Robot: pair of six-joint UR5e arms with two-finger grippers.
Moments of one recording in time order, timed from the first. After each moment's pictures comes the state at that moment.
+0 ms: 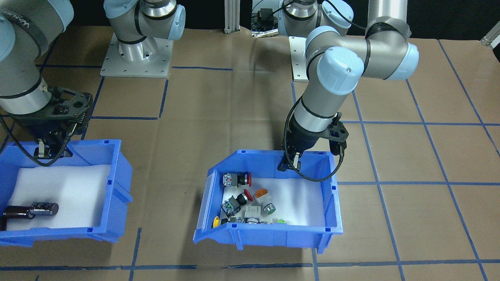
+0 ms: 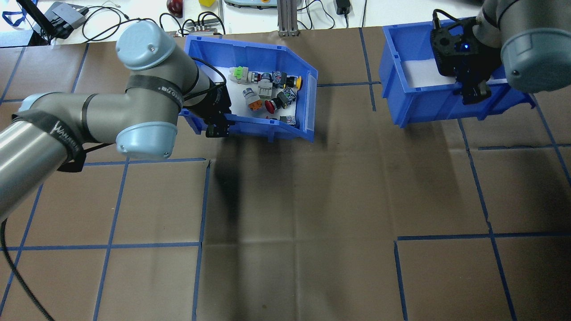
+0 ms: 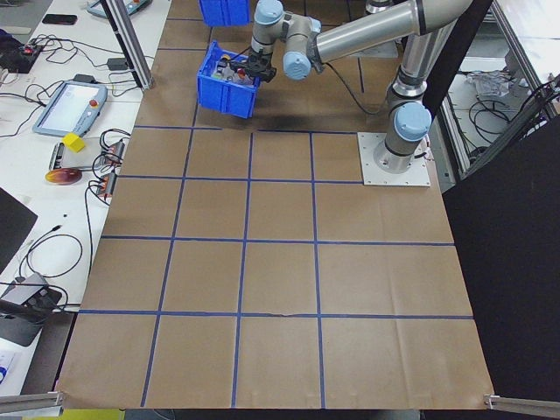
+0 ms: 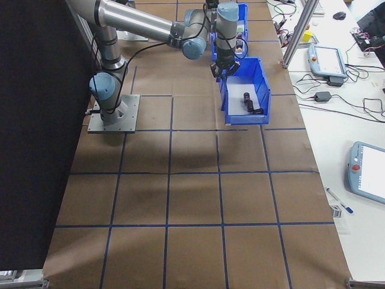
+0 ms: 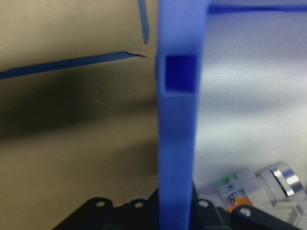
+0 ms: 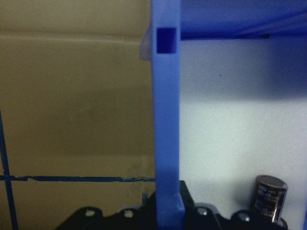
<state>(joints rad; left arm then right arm) -1.69 -1.85 -1.76 -0.91 1.40 -1.59 1.39 -1.47 1.72 -1.91 -1.65 -1.80</state>
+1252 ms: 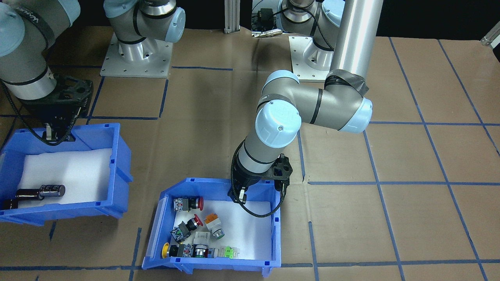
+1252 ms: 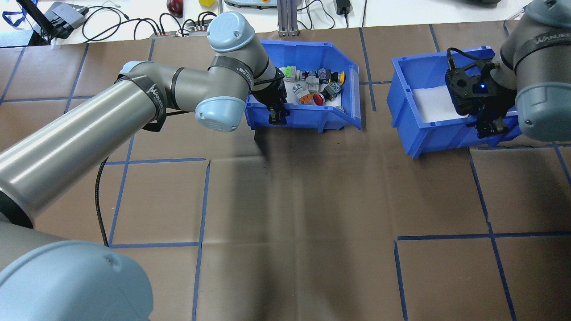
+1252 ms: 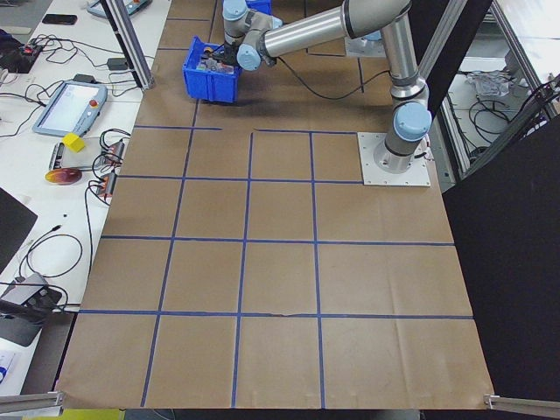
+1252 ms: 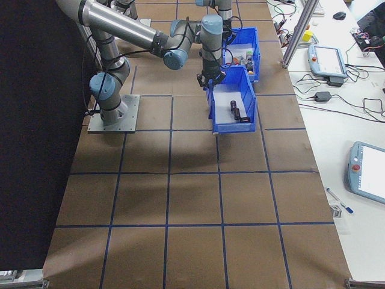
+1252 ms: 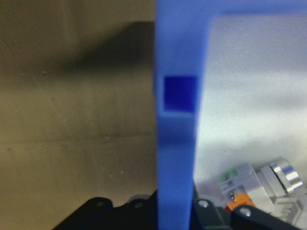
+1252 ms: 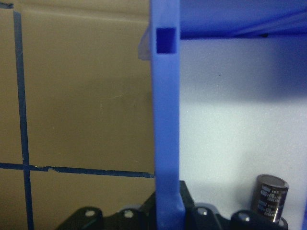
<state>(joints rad) -1.83 -2.08 -1.56 -0.91 1.33 -1.75 1.33 -1.55 1.87 -1.98 -1.65 -1.90</state>
